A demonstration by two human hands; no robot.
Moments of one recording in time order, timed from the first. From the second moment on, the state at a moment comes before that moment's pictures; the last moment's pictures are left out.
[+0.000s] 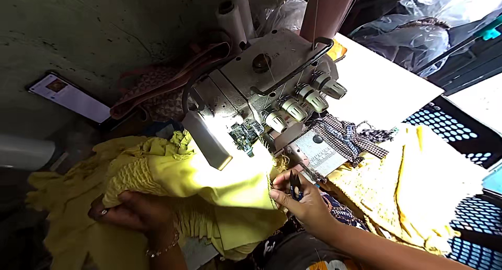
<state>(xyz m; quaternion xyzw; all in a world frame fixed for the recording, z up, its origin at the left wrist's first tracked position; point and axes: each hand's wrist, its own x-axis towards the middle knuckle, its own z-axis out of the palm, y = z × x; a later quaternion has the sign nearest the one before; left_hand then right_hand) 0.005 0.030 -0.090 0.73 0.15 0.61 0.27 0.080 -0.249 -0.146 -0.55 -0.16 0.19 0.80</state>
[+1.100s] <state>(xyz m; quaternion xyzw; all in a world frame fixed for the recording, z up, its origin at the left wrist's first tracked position) -0.015 0.035 -0.076 0.81 0.25 0.48 0.23 0.086 -0.280 -0.148 -0.57 -0.23 0.17 0.77</state>
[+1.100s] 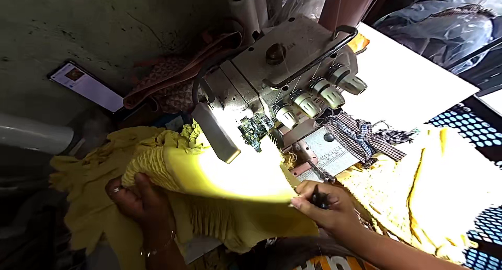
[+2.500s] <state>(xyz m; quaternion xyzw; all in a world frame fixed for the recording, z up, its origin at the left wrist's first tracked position) 0.005 -0.179 -0.086 0.95 0.17 0.23 0.14 0.093 -0.266 -0.153 -0.54 -0.22 0.25 0.78</state>
